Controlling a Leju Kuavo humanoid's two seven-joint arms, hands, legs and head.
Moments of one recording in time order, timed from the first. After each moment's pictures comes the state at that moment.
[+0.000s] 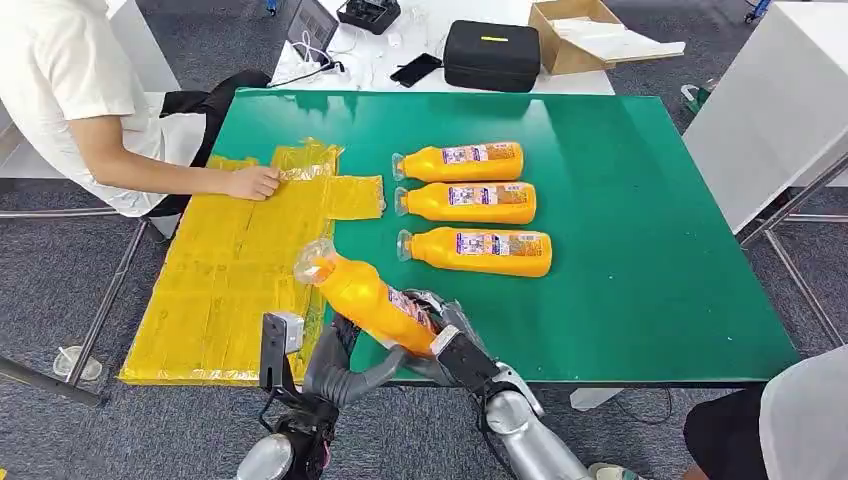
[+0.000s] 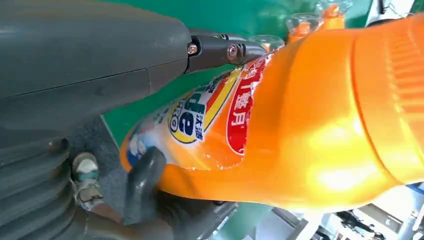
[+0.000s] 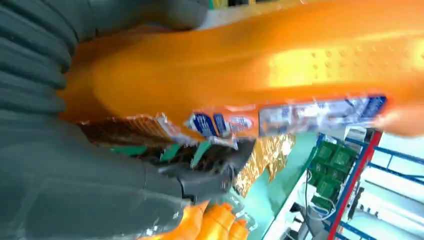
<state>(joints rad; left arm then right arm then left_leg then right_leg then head) -0.06 -0.15 -0.65 -1.22 0.36 0.15 -0.40 -0.22 0.10 0.47 -1.01 0.26 -0.03 -0.54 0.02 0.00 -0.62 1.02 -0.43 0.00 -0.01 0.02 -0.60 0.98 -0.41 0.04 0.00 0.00</state>
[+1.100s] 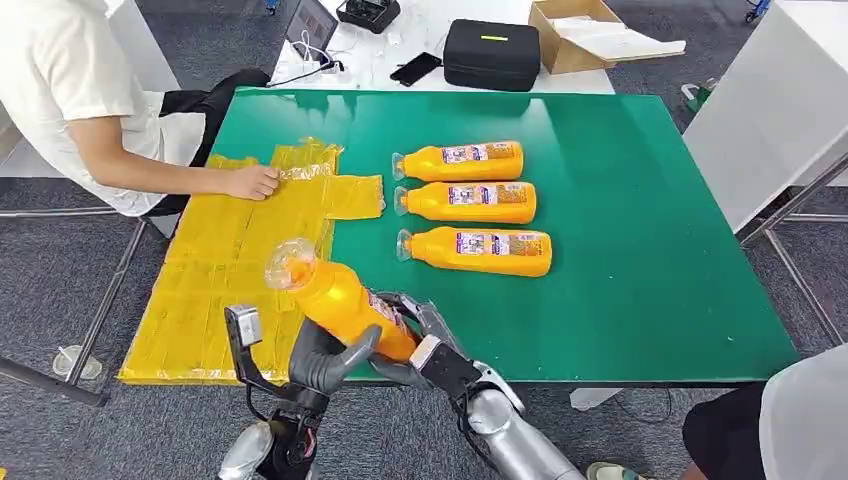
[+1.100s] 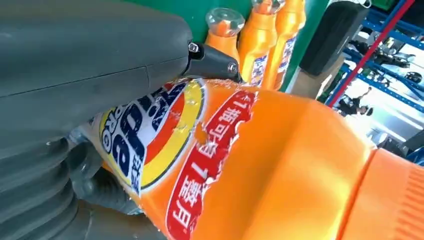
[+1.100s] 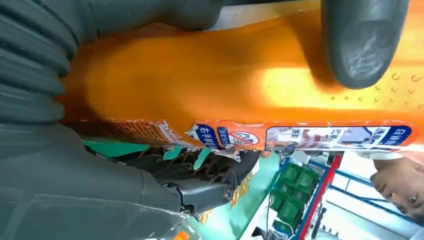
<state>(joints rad) -0.06 -0.18 -0.56 -1.25 0.54 -0.06 -0.47 -0.25 0.11 0.58 -0.99 0.21 0.00 -0.59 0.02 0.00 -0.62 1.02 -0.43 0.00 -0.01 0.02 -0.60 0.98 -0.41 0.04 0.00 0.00</state>
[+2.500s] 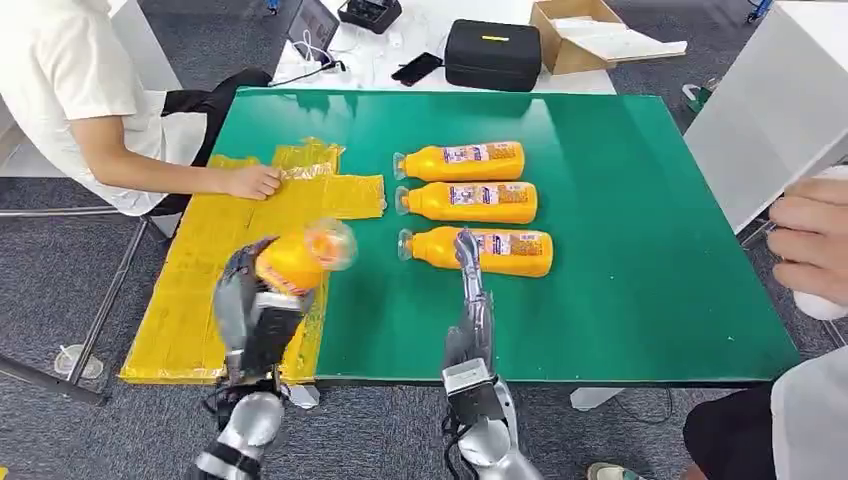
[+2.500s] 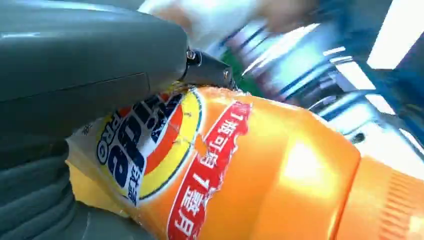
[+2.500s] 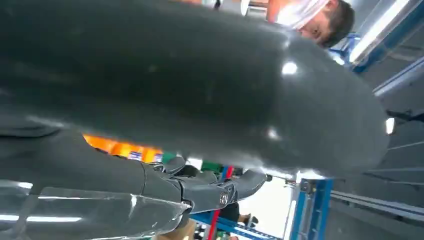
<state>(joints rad) -0.23 -0.16 -0.39 -1.08 -0.75 0.68 -0.47 -0.10 0.18 0.56 -1.34 0.15 -0.54 -0.70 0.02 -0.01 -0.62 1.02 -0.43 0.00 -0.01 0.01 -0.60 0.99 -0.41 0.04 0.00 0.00</state>
